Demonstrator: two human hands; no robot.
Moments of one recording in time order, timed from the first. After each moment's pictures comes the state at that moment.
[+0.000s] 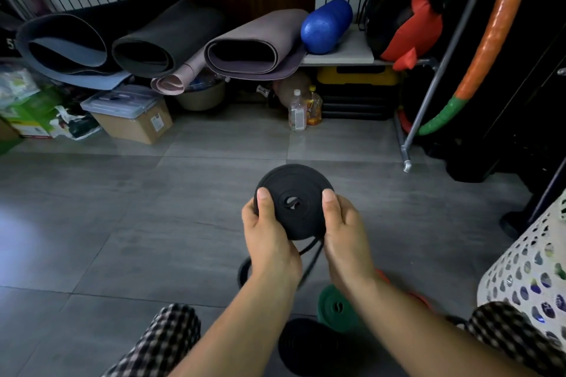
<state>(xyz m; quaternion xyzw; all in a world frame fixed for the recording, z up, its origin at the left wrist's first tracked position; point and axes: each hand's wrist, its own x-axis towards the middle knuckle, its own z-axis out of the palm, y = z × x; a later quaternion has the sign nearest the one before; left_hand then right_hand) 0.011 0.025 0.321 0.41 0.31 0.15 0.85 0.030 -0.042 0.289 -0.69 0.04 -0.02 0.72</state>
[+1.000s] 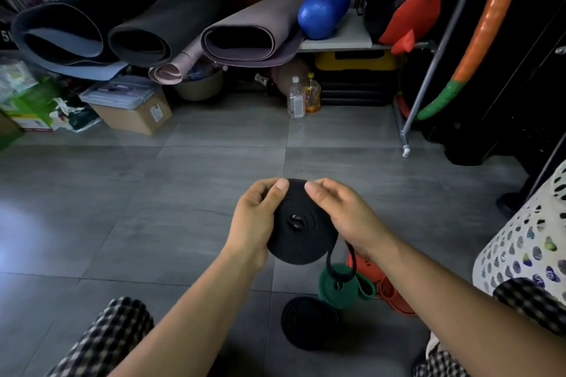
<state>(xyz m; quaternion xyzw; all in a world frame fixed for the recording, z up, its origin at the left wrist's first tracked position) -0.007 0.059 0.312 0.64 0.19 0.02 0.74 0.024 -0.070 0.300 -0.72 -0.13 0.14 0.67</state>
